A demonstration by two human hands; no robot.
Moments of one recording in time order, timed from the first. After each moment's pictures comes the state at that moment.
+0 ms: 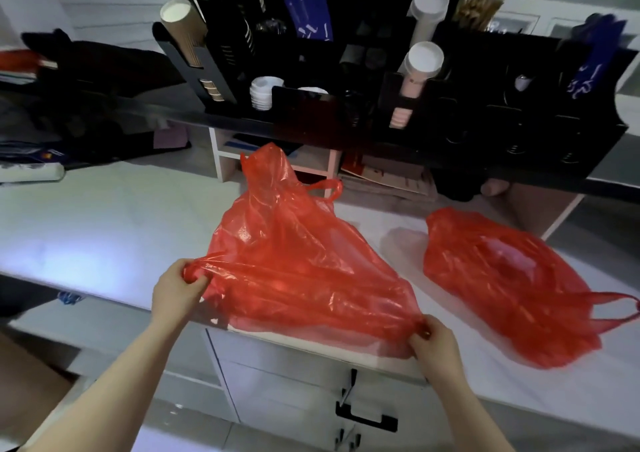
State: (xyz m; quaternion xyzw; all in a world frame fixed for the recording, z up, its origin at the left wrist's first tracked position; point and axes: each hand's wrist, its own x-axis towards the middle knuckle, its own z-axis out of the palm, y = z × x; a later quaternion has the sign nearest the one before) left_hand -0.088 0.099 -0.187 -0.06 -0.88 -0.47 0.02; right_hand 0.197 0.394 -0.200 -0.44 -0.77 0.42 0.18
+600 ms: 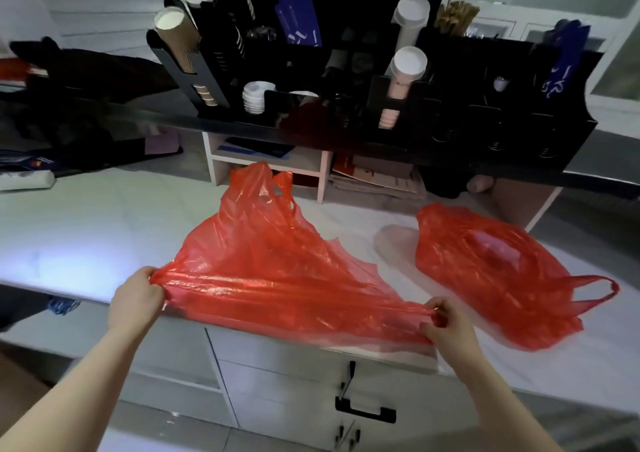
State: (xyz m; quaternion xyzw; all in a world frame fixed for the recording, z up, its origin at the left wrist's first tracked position) left_hand -0.109 0.049 -0.180 -0.04 -0.94 -0.34 0.01; right_hand 0.221 0.411 -0.180 -0.42 -0.73 0.48 0.24
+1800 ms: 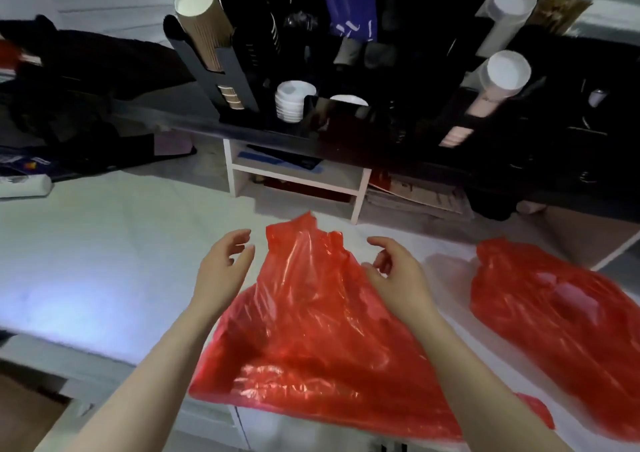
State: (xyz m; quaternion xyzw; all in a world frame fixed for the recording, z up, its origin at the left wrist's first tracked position) left_hand -0.173 0.153 -0.136 -0.21 -0.81 -0.54 -0.01; right_hand -0.007 0.366 -0.108 -0.26 -0.87 0.34 0.24
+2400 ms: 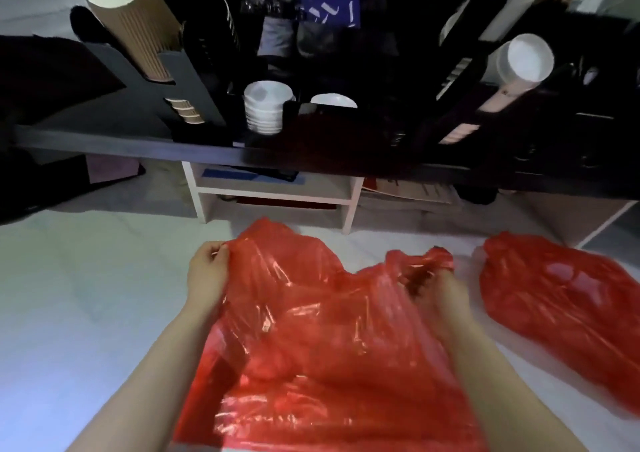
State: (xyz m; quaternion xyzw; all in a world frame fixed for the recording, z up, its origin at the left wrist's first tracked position) left_hand -0.285 0.206 -0.159 -0.11 -0.78 -0.61 -0.10; right_hand -0.036 0.406 -0.125 -0.42 -0.42 0.72 0.37
